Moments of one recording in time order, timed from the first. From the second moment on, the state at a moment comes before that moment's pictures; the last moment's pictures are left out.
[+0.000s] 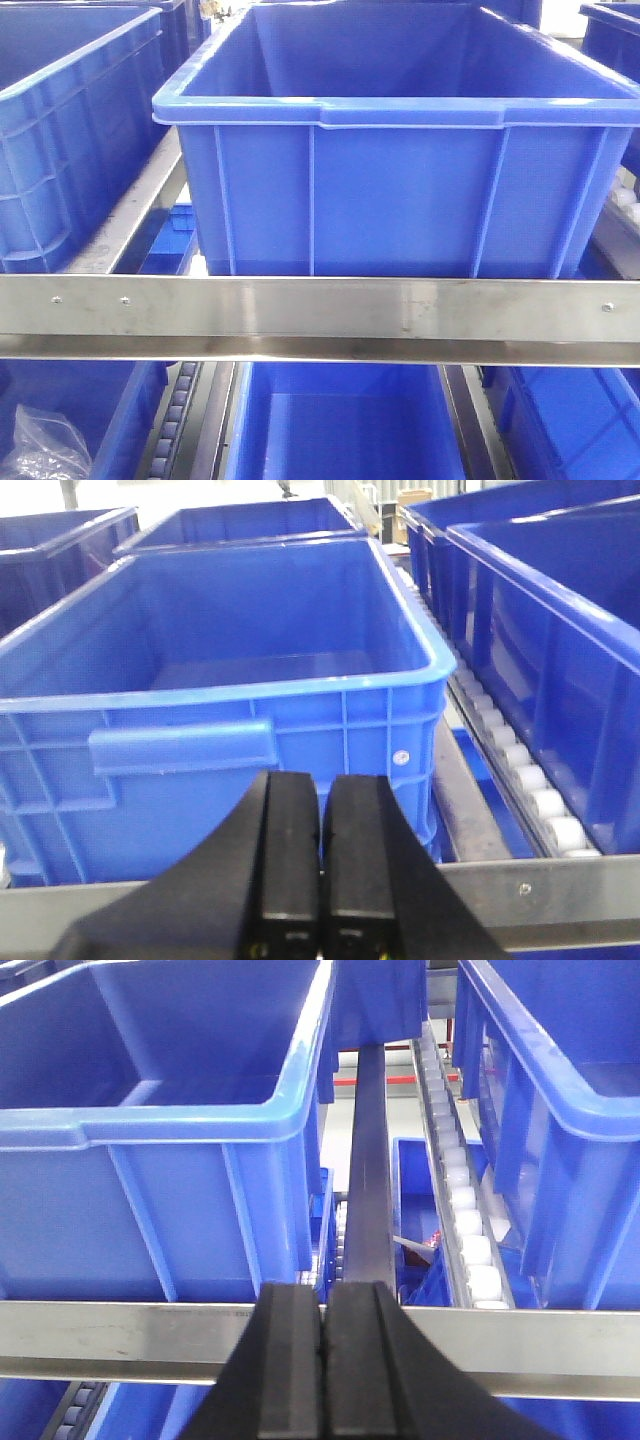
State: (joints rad) left arm -0.05 0.00 0.01 -0.05 0.04 0.14; right arm 0.03 -0.01 0.03 0.00 0.10 0.11
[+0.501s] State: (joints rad) left arm -0.05 0.00 0.01 -0.05 0.04 0.14; right arm 0.03 -0.01 0.03 0.00 0.10 0.12
